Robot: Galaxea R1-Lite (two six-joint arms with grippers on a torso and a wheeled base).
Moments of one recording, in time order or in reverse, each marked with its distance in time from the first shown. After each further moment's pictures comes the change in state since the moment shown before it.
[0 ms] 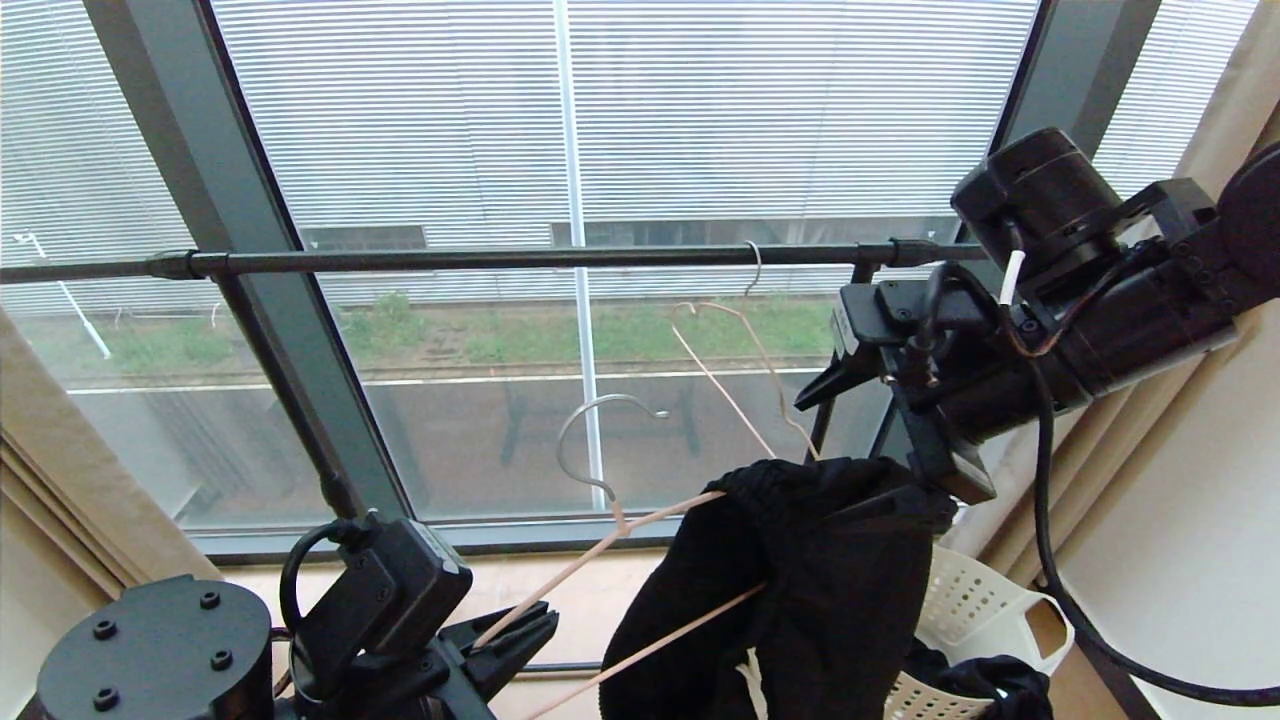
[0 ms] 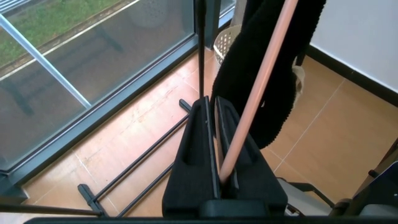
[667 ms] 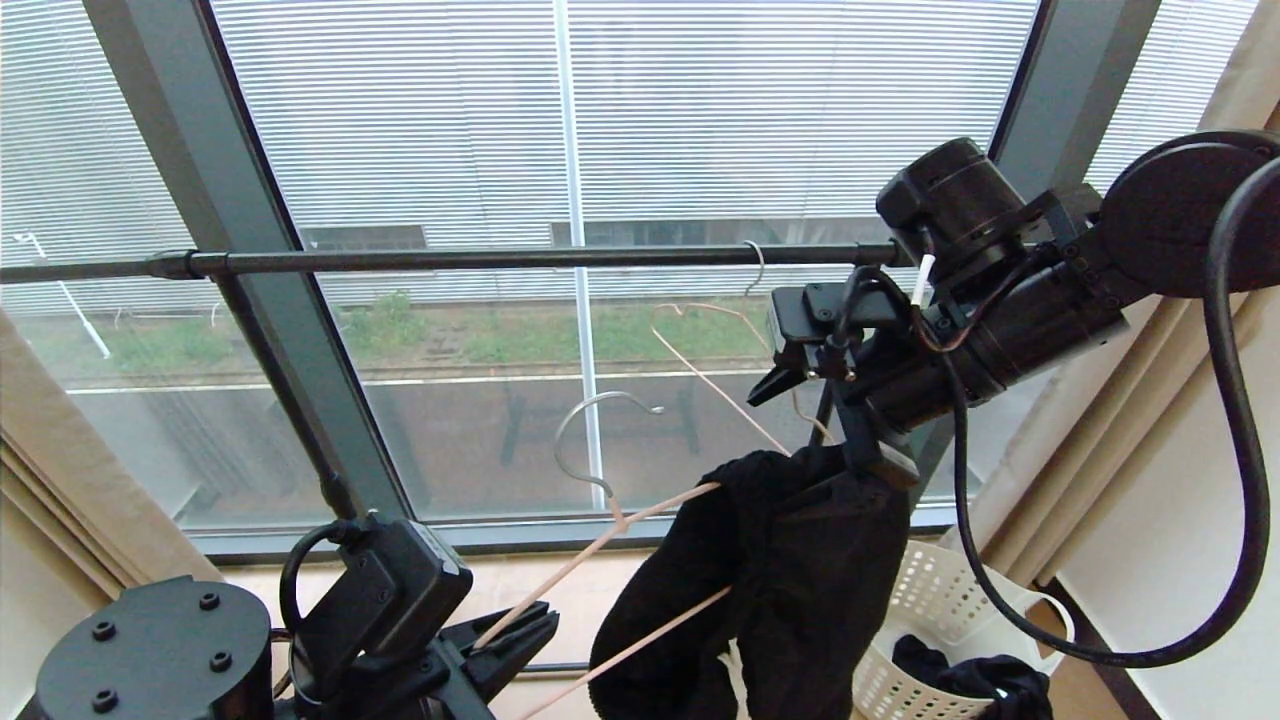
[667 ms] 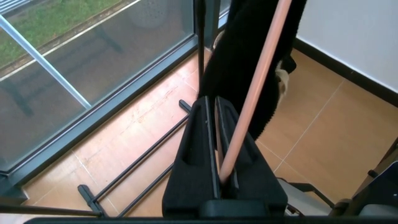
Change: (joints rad) left arm -0.004 0.000 0.000 -0.001 0.000 0.001; right arm 0.058 0.110 -0.117 0.005 -0.003 0.011
